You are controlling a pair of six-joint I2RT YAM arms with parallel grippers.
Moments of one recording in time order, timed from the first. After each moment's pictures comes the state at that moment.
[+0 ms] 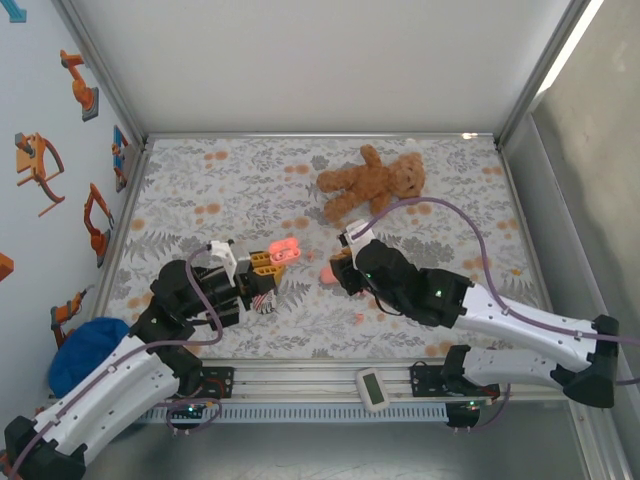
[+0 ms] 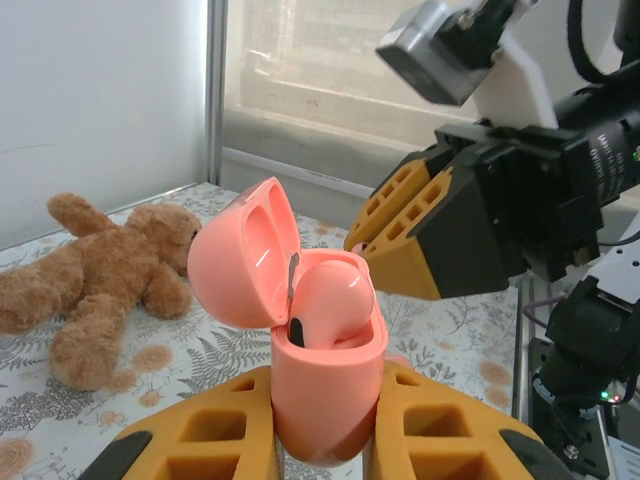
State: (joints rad) left arm -0.68 0.56 0.40 0.13 0.51 -0.12; right arm 1.15 1.03 0.95 -0.47 0.36 0.37
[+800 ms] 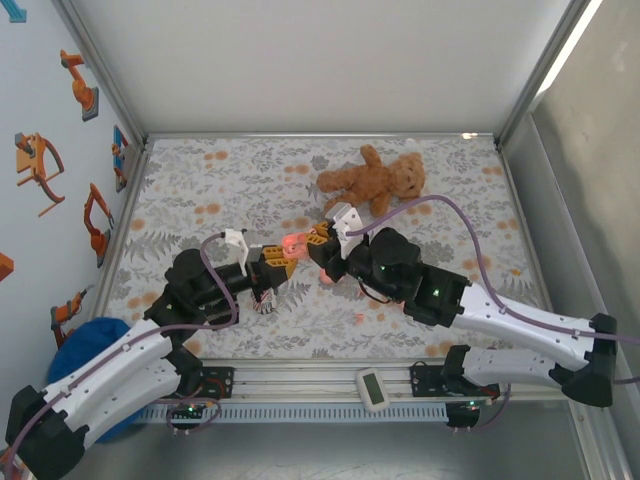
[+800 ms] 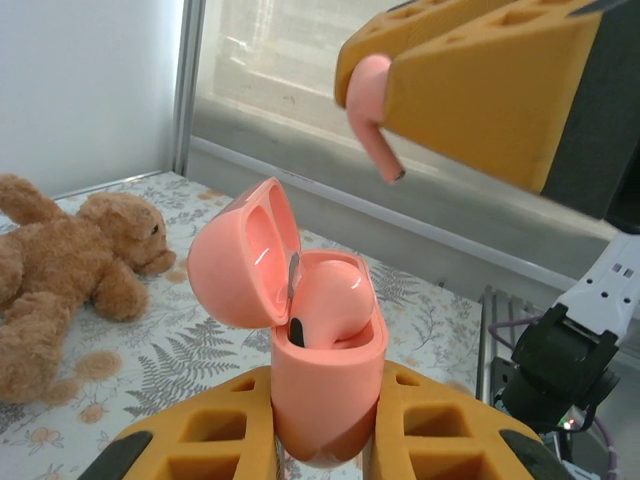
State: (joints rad) left arm -0.71 0.73 0.43 0.28 0.54 -0.22; right arm 1.15 1.06 0.95 -0.04 0.22 0.10
